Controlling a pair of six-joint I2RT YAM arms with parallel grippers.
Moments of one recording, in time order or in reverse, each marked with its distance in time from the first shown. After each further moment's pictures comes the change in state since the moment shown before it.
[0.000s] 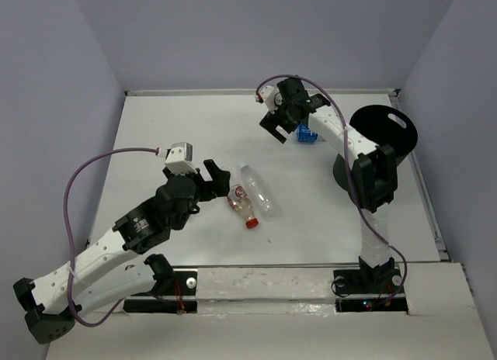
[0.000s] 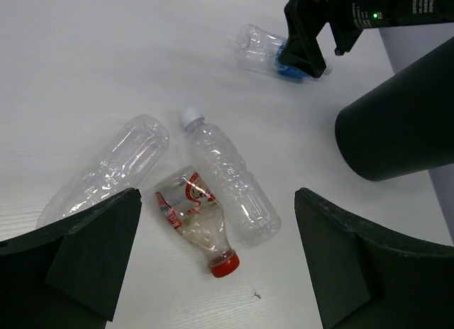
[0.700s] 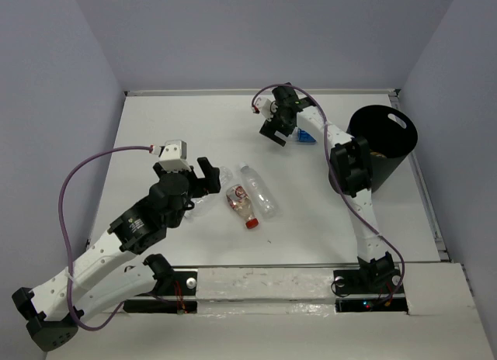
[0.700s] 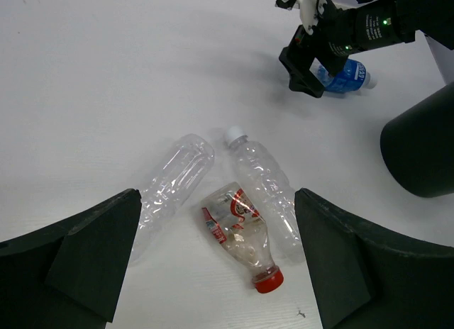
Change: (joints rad) left arm 0.070 -0.022 0.013 -0.031 -0.026 0.136; right arm -0.043 0.349 0.270 -0.027 0.000 -0.182
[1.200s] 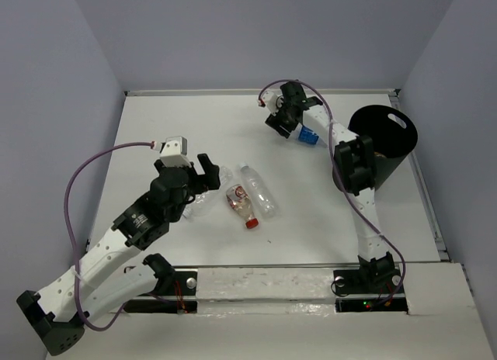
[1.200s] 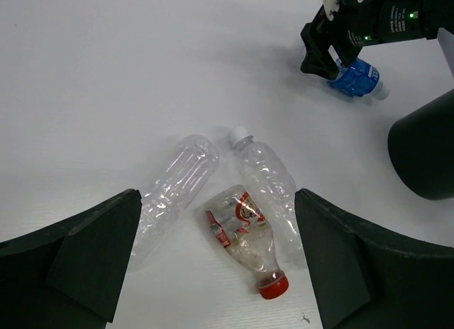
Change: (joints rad) left arm 0.099 0.032 -0.016 0.037 0.096 0.015; right arm -0.053 0.018 -0.010 0.079 -0.100 0.014
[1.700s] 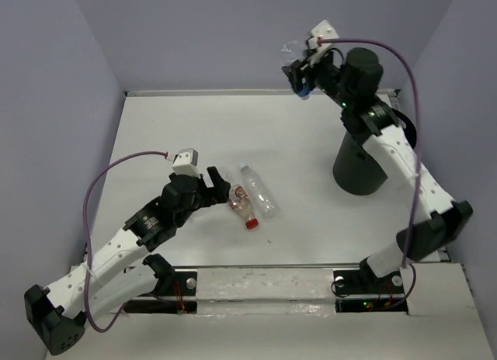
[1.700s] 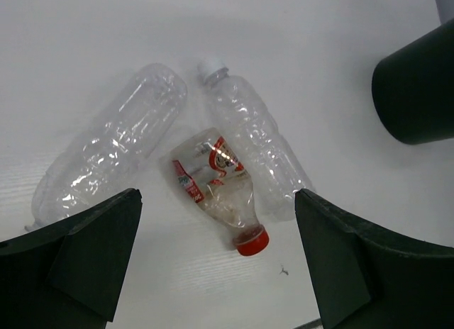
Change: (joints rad) left arm 0.007 0.017 -0.118 0.032 0.170 -0.130; right arm 0.065 -0.856 -0.451 0.543 -0.102 0.379
